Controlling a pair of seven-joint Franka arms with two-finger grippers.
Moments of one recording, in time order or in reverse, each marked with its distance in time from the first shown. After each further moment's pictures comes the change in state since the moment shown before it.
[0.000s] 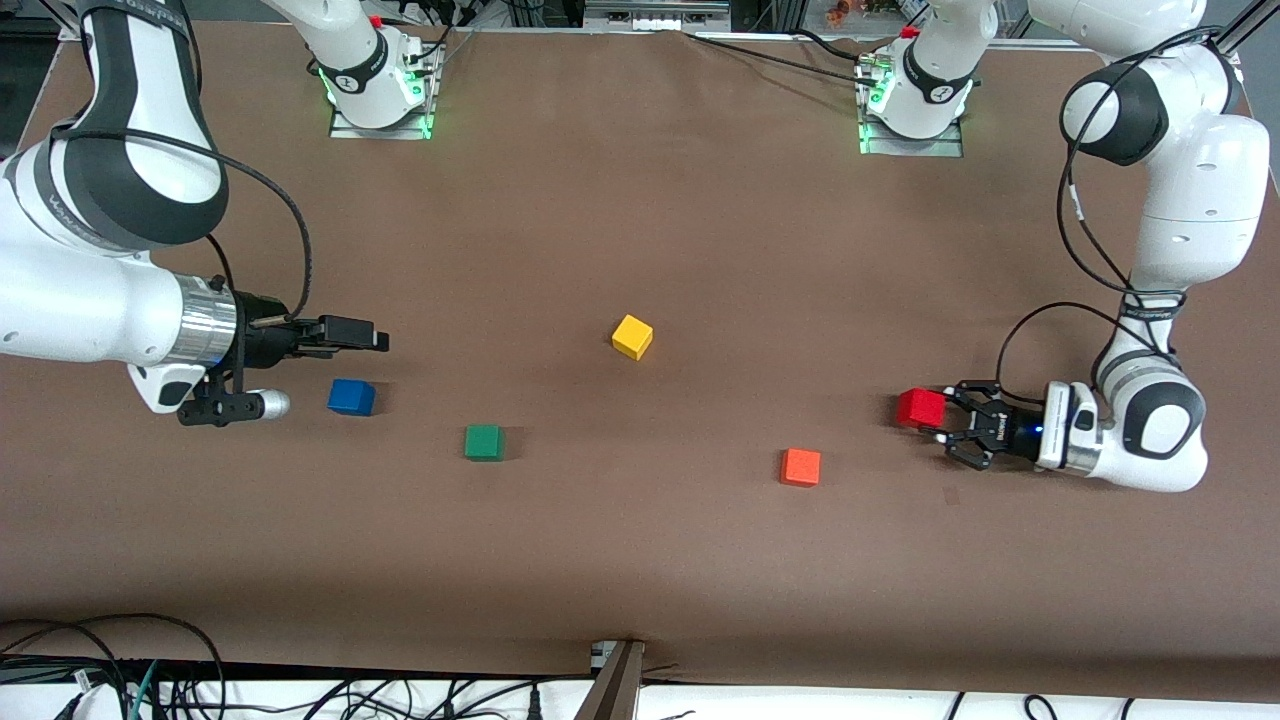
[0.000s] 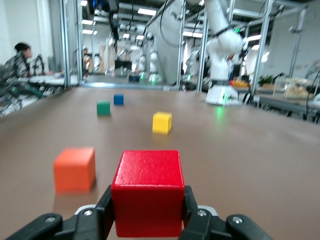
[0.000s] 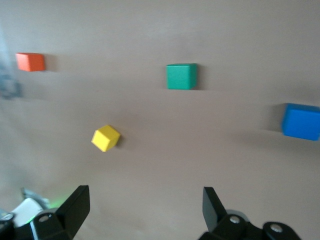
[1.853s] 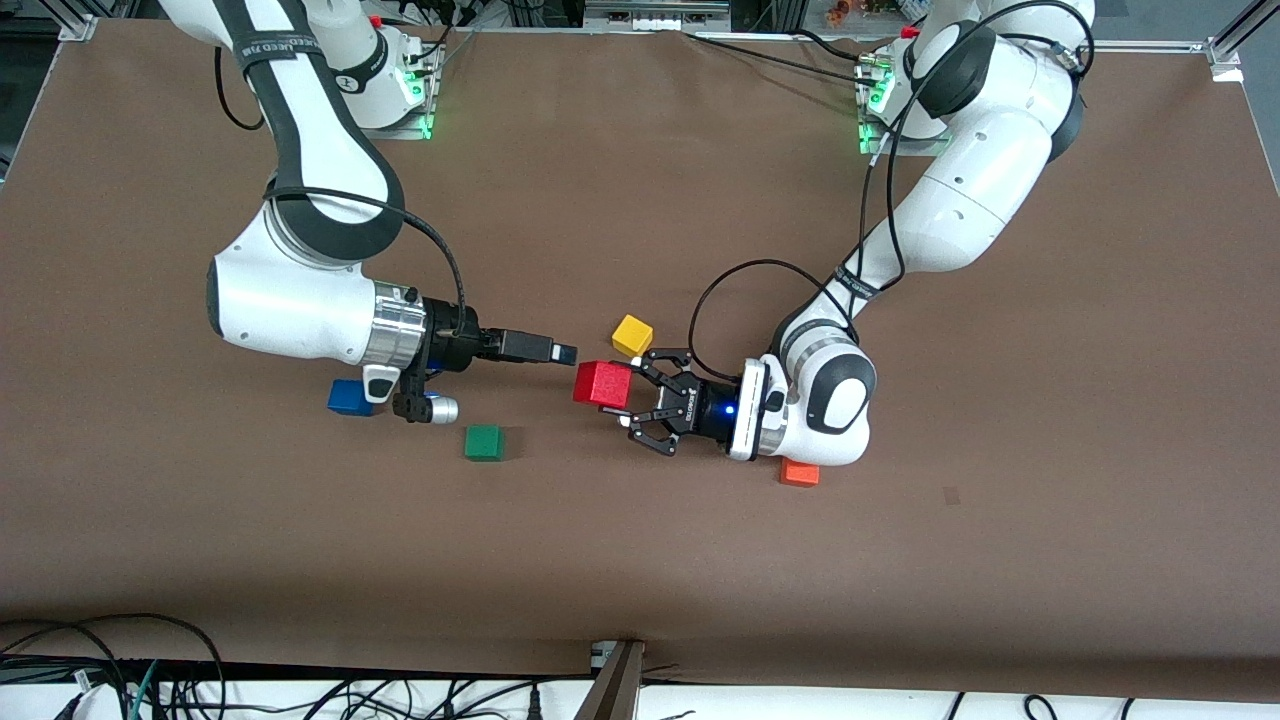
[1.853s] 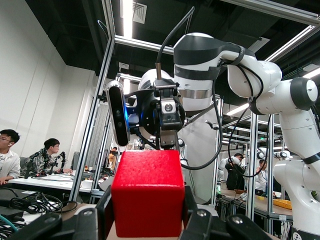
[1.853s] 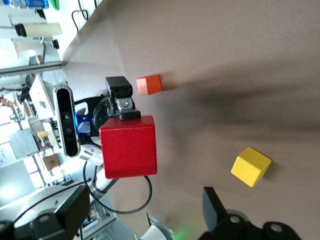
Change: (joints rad) left arm -0.572 -0.035 -0.151 -0.001 -0.782 0.402 -0.092; right arm 0.240 0.035 0.013 -0.174 0.541 0.449 0.076
